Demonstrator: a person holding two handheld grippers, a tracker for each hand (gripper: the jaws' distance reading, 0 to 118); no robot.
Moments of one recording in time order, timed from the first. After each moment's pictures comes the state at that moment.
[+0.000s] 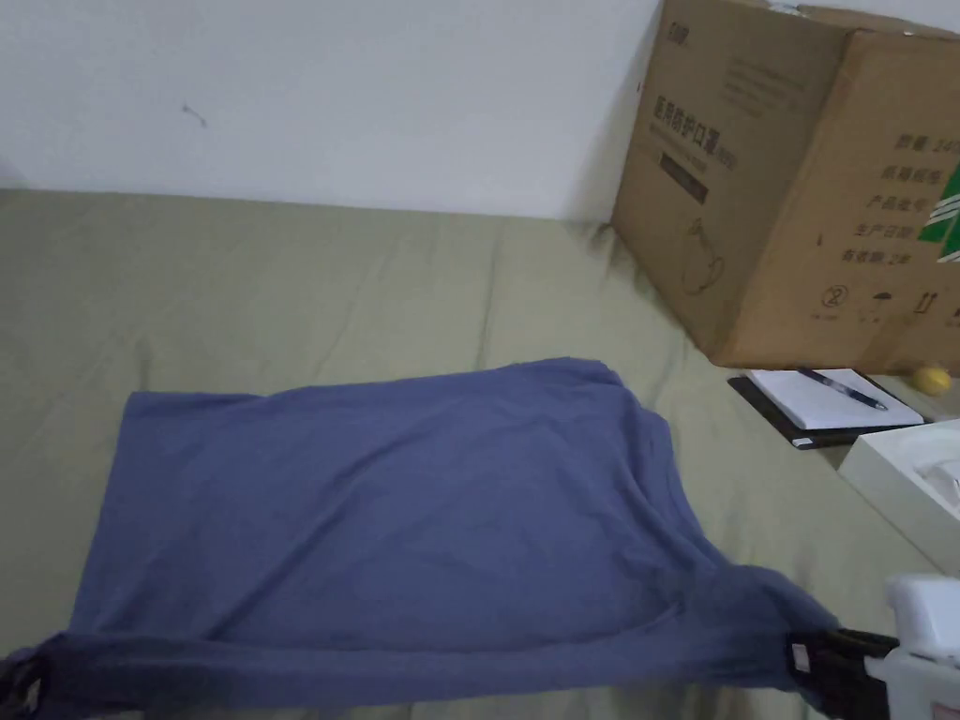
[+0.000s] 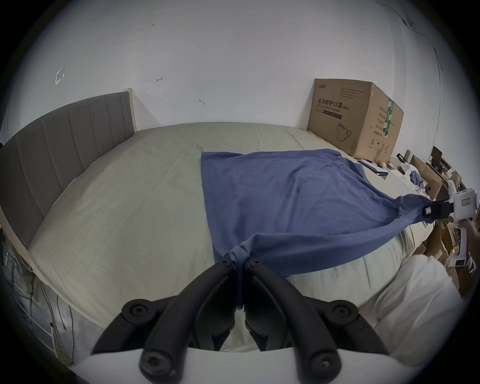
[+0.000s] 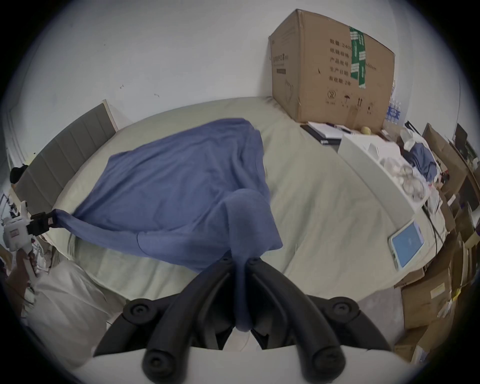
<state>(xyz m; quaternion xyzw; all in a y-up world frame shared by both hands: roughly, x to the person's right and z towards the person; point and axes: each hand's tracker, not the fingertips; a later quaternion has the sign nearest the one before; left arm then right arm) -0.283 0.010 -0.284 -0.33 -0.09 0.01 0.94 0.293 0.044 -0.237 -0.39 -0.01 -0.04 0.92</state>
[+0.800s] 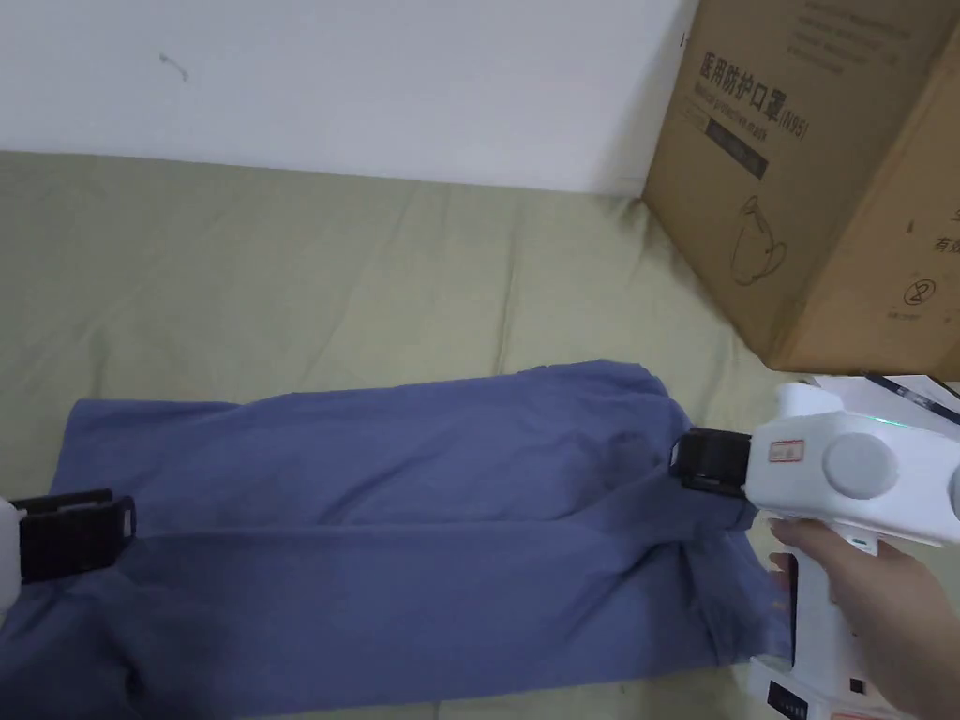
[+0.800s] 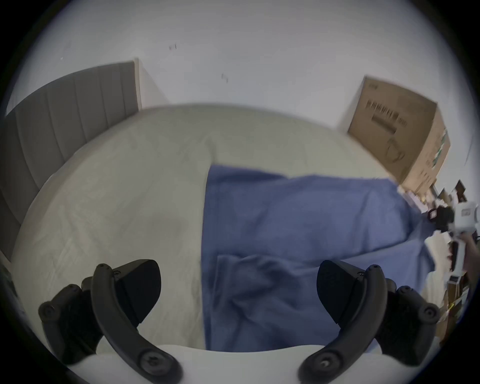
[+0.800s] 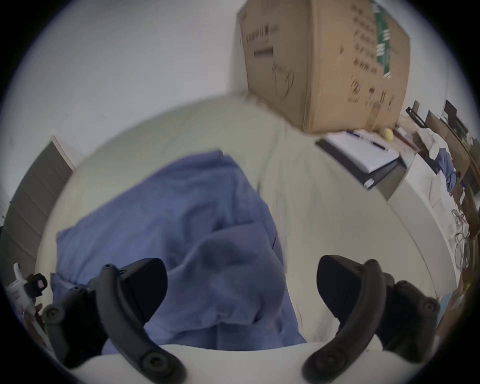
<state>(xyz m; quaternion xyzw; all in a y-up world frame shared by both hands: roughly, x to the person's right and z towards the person) -0.273 -0.019 -0.490 -0.32 -0.05 0.09 0.94 0.298 0.005 -0.494 -0.36 -0.10 -0.11 0.92</state>
